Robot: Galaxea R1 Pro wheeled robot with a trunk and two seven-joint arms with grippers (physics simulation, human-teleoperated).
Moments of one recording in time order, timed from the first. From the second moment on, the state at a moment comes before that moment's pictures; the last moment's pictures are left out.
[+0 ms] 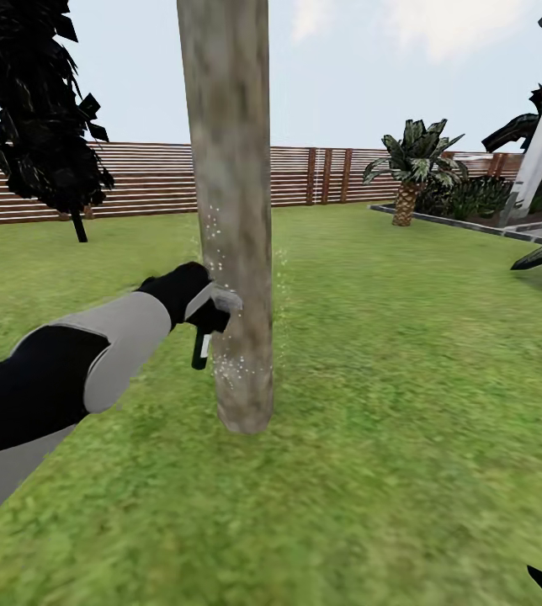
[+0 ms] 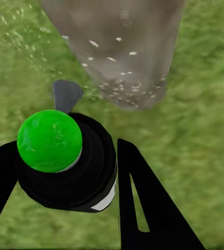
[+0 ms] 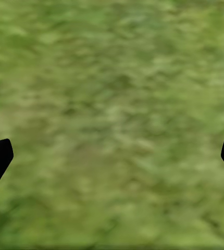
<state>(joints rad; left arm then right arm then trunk) -1.62 -0.16 -0.20 -0.02 -0.10 0.91 -0.13 -0.30 -0.06 -1.21 -1.34 0.93 0.31 1.07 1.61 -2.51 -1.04</state>
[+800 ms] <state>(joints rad) -1.25 -0.06 -0.20 -0.02 -0.01 0.57 -0.13 -0.30 -0.06 -1.21 -1.34 0.93 0.29 1.07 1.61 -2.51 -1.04</state>
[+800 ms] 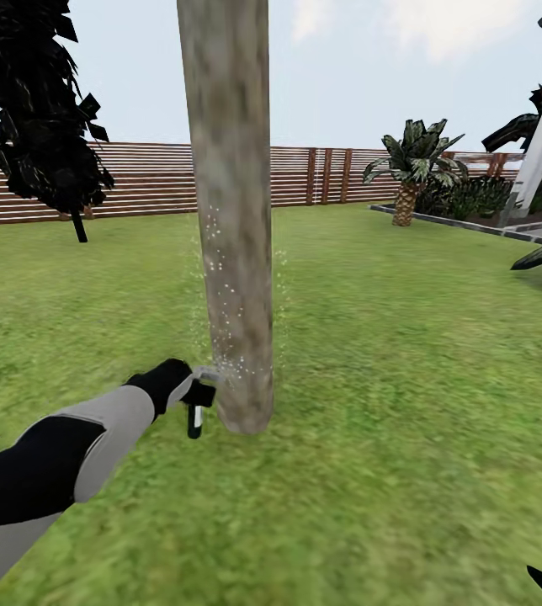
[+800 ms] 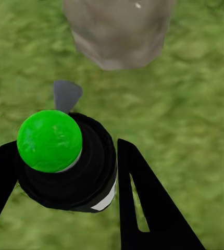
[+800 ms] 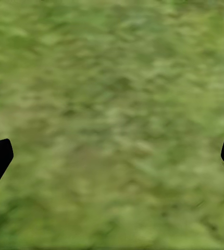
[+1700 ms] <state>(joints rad) -1.14 -0.09 -0.21 -0.02 0.13 0.40 -0.13 -0.30 -0.05 -1.21 -1.34 0.93 0.28 1.07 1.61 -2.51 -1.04</state>
